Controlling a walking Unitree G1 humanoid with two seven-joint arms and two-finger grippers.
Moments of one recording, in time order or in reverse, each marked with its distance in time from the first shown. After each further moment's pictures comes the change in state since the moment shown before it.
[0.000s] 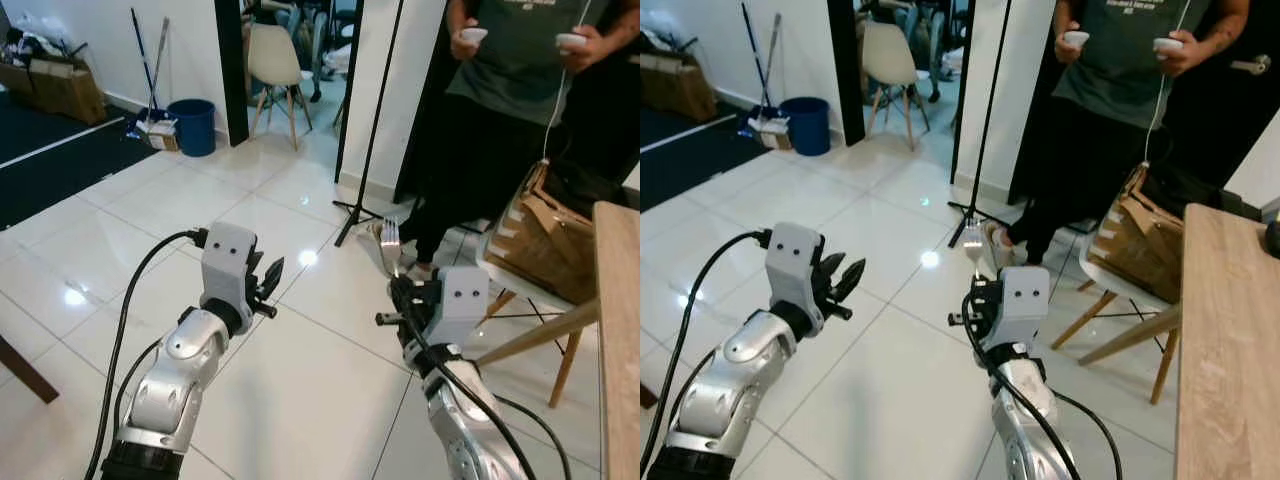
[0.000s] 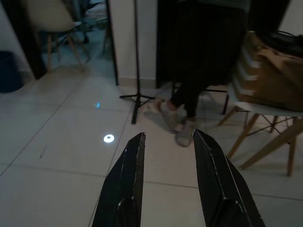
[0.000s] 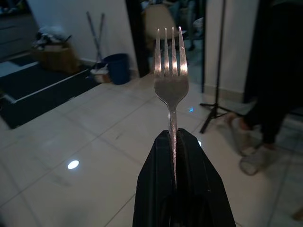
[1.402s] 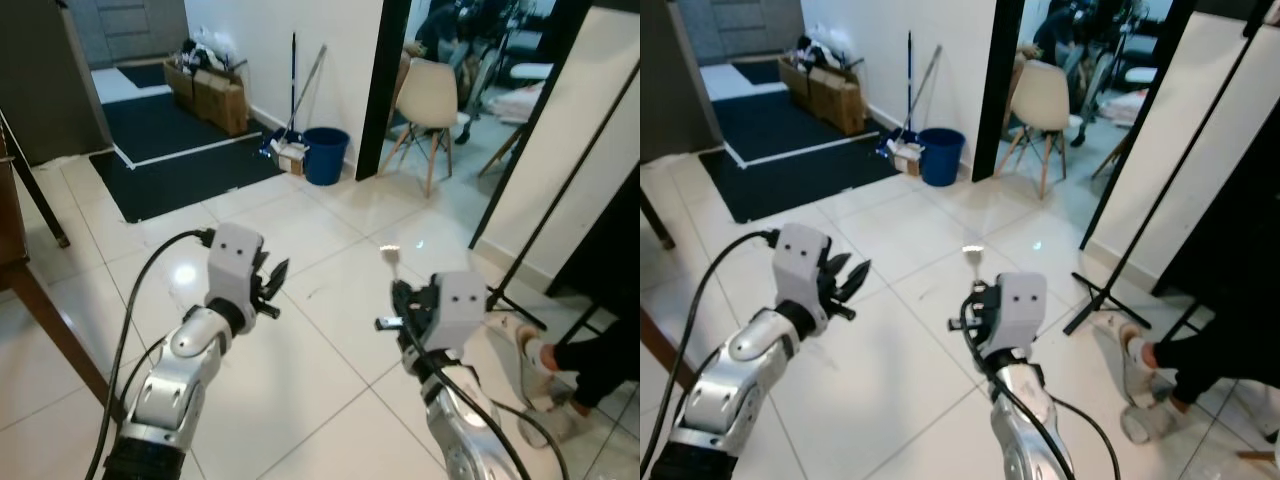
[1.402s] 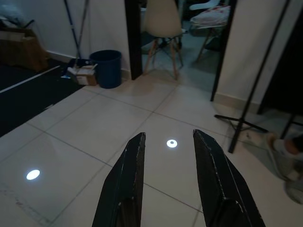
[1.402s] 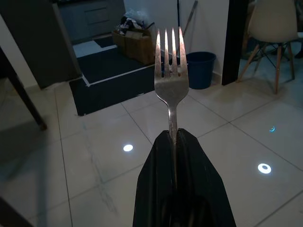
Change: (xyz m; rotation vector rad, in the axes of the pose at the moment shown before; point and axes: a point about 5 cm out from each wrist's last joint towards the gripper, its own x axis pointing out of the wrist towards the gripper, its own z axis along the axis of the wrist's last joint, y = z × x) left arm 0.004 -0.001 -0.001 0.014 -0.003 -0.020; right arm -0.002 -0.002 -0.004 0.000 0.013 -0.030
